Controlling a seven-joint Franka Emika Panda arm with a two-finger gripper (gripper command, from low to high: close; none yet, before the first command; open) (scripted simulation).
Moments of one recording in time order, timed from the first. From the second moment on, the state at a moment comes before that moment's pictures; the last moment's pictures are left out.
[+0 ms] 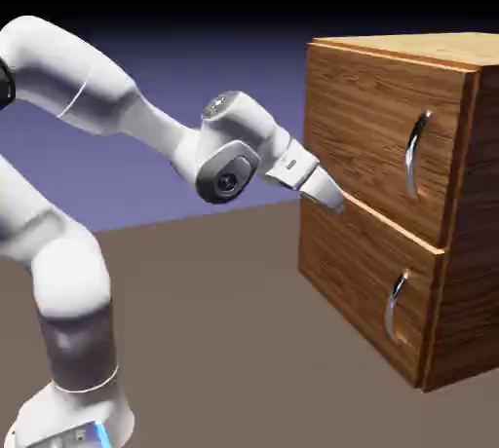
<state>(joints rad) 0.04 -0.59 -0.03 -2.80 -0.05 3.03 0.77</state>
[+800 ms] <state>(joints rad) 0.51 -0.95 -0.53 -2.66 -1.10 2.86 1.31</state>
